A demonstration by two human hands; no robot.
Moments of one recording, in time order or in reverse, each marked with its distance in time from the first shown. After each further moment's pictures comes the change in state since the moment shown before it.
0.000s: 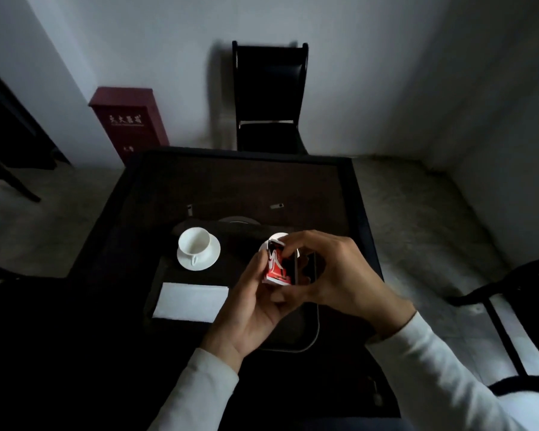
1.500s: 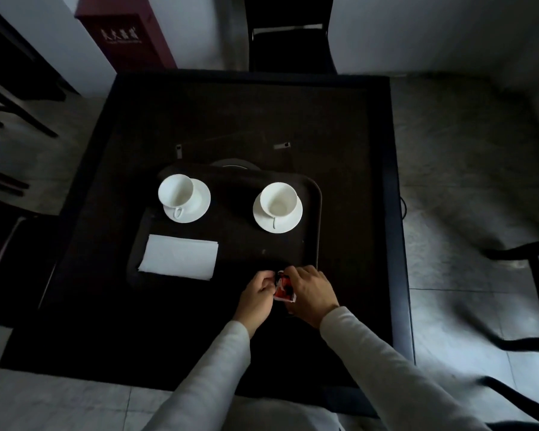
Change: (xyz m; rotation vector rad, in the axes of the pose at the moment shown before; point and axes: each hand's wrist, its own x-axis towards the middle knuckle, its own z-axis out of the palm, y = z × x) left_hand 0.084 -0.136 -0.126 0.993 0.716 -0.252; right_hand -0.080 0.222 0.165 -0.425 -0.504 0.376
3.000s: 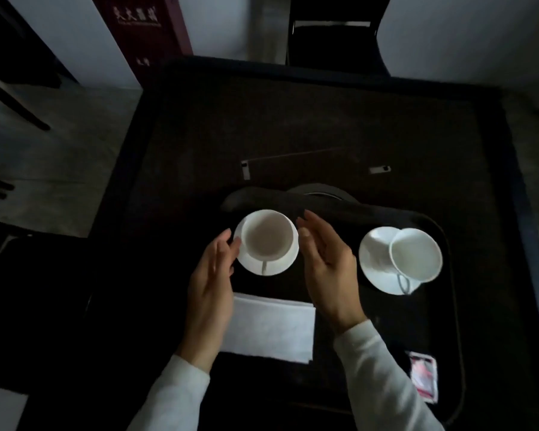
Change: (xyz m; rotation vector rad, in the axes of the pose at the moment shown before) left_hand 0.097 0.045 -0.265 -0.431 0.230 0.376; right_hand 0.201 -0.189 -0.054 1.117 0.571 0.191
